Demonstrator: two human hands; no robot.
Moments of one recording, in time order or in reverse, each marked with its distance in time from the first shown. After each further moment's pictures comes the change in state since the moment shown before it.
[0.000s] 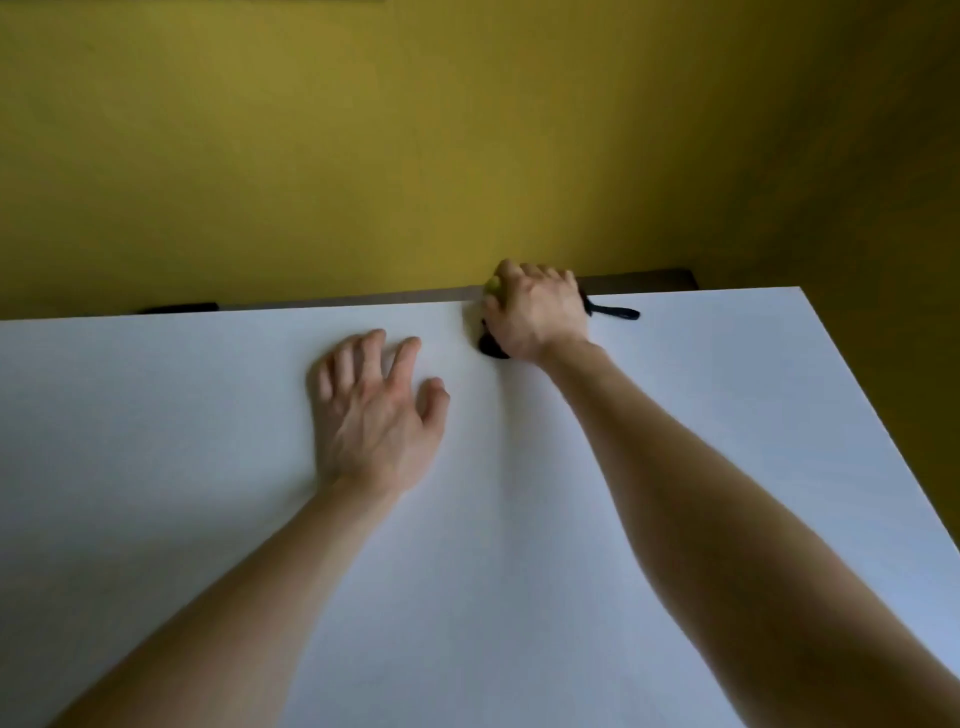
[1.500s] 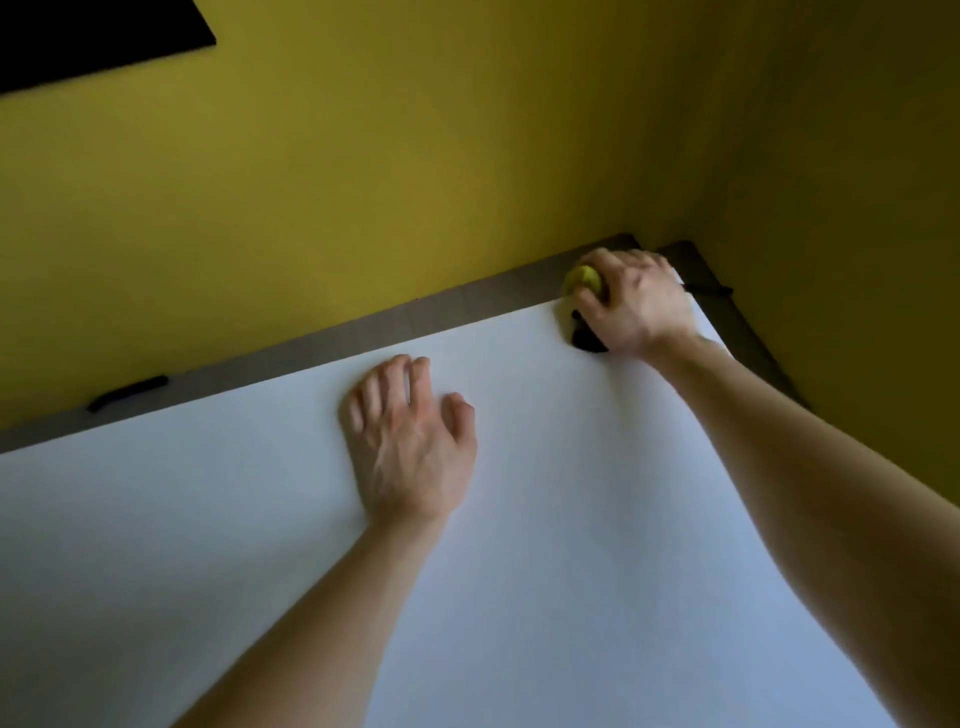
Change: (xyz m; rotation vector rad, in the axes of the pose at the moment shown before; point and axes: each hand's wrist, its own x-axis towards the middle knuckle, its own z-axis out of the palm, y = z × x) left_hand 0.019 0.157 0.021 -0.073 0.037 0.064; right_hand -0.026 0.240 -0.040 0.127 0.125 0.148
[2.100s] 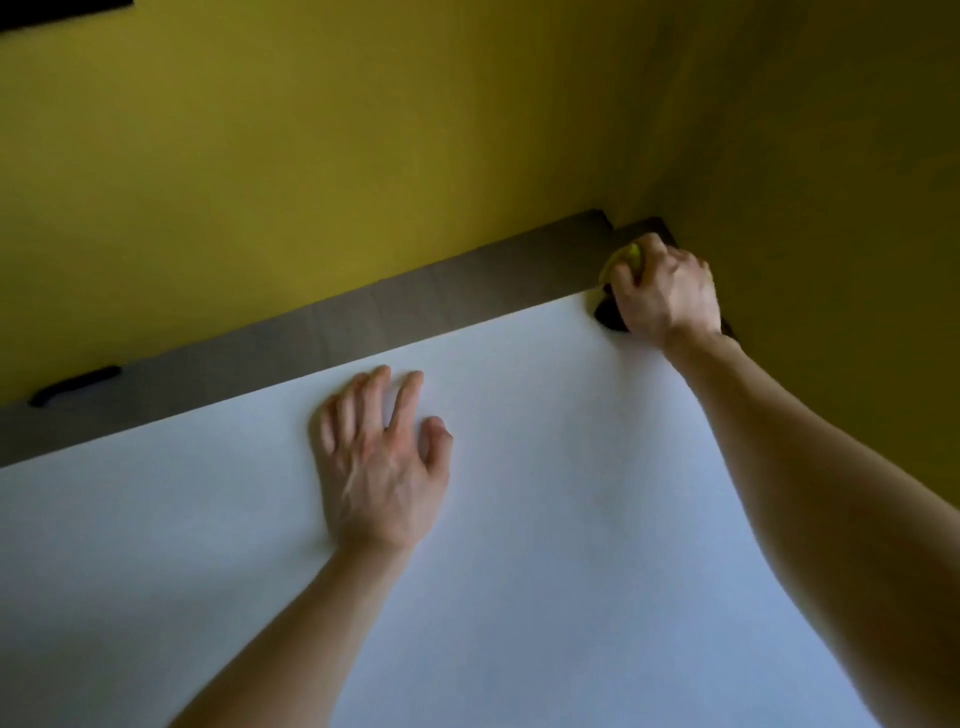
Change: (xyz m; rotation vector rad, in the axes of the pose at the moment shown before) left_hand 0.002 0.002 -0.006 -0.023 -0.038 0.116; right_hand 0.012 0.055 -0.018 -0.035 0.059 0.299
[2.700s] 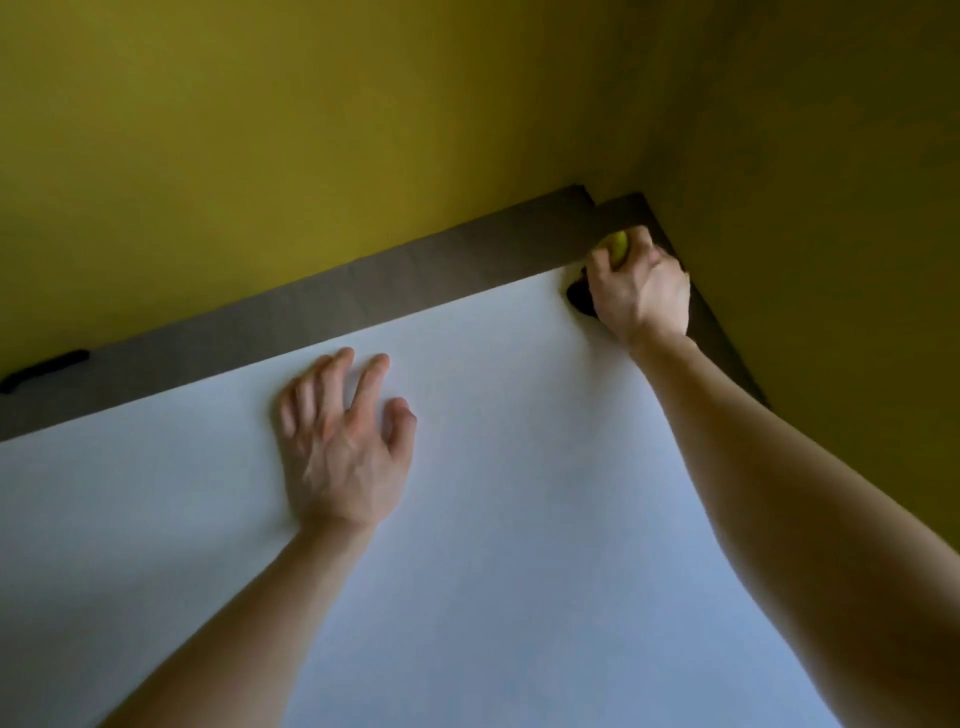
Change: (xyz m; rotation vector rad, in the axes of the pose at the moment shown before) left_hand -0.001 -0.003 0.006 -0.013 0.020 0.001; right_hand -0.021 0.001 0.002 0.155 0.027 0.143
